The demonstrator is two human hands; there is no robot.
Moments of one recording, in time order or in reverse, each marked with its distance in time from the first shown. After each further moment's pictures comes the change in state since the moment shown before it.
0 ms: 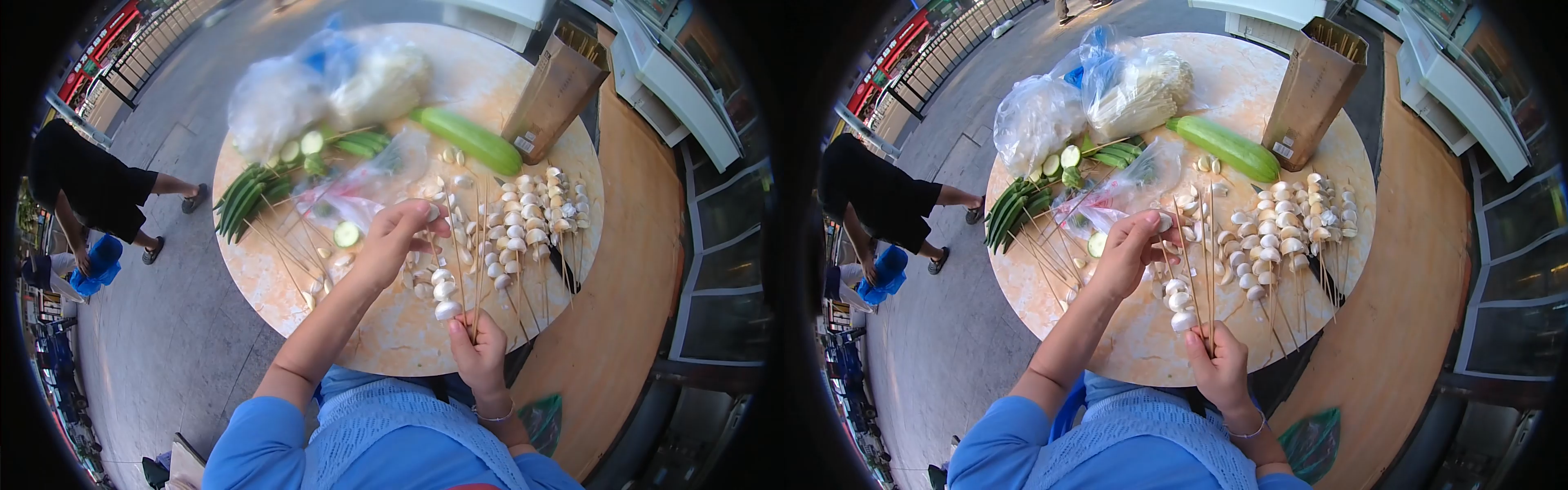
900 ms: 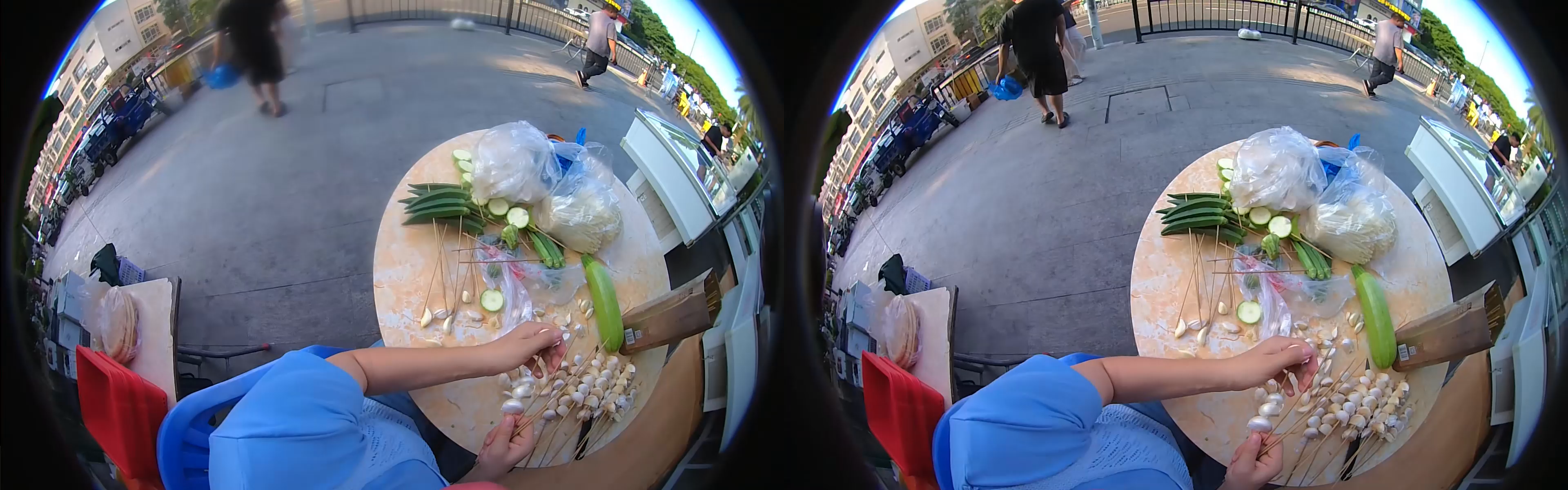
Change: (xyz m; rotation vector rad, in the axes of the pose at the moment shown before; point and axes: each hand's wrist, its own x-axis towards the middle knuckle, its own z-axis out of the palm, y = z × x) left_hand -0.034 0.001 0.005 -0.249 -0.058 0.088; right_hand -0.008 0.017 0.011 0.102 -0.060 -0.066
